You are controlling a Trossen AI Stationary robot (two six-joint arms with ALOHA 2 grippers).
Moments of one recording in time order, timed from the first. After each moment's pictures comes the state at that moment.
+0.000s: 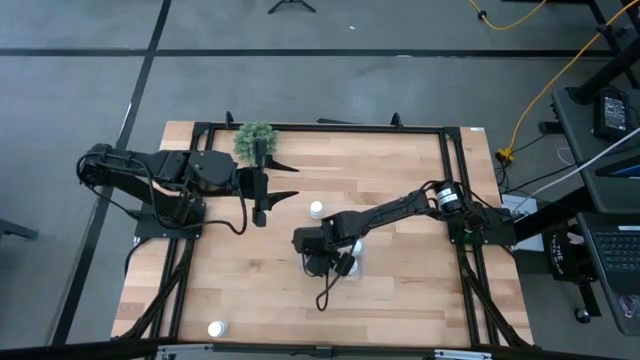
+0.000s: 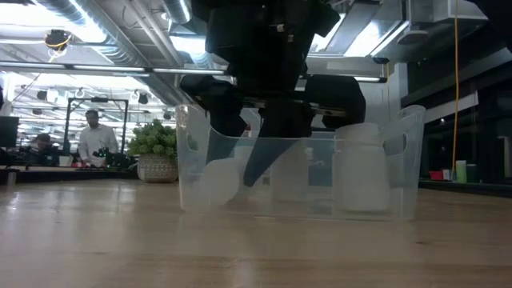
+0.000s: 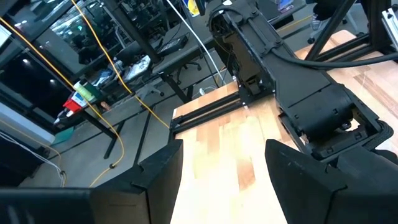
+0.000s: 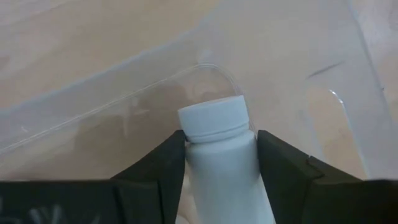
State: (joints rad) left arm -0.20 1.17 1.34 -0.47 -0.40 0.41; right arm 0.20 2.21 1.67 -0.63 -0.11 -0.87
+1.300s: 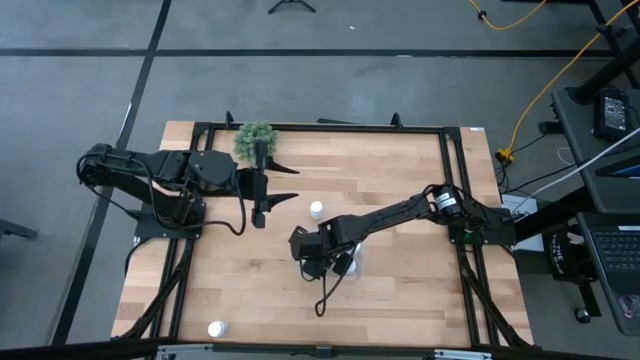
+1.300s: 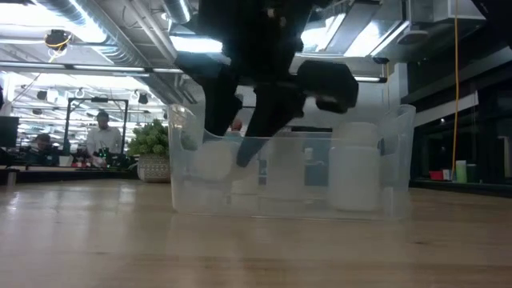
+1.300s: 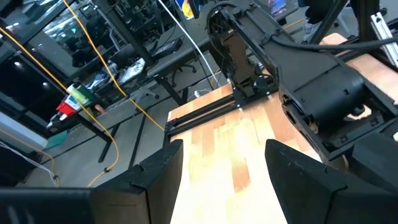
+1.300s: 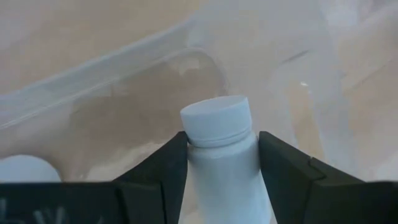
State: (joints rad) left arm -0.20 1.17 1.34 -0.47 -0.37 0.41; right arm 0.25 2.22 1.81 -0.77 0.03 -0.87
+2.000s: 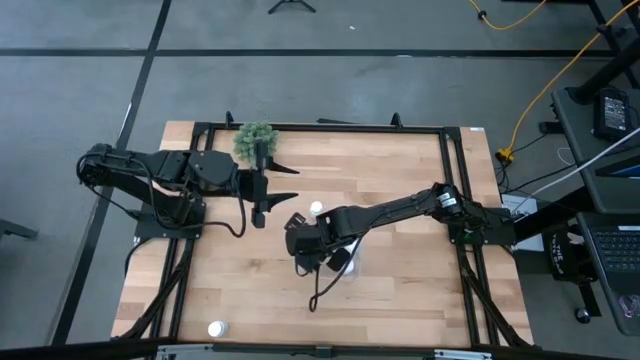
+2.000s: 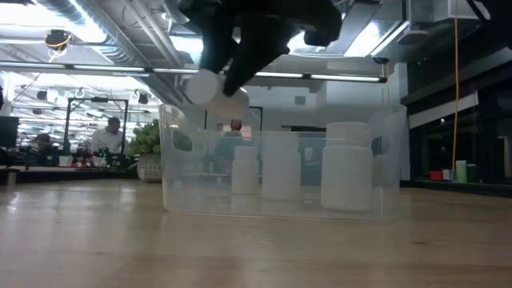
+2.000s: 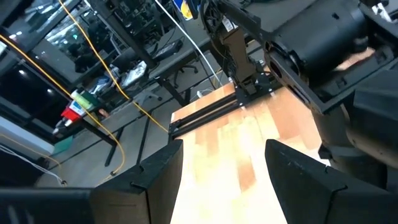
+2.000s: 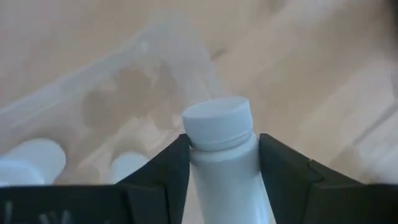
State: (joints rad) left arm -0.20 1.17 1.34 -0.47 -0.37 0.45; right arm 0.25 2.22 2.07 -1.01 0.14 -0.77
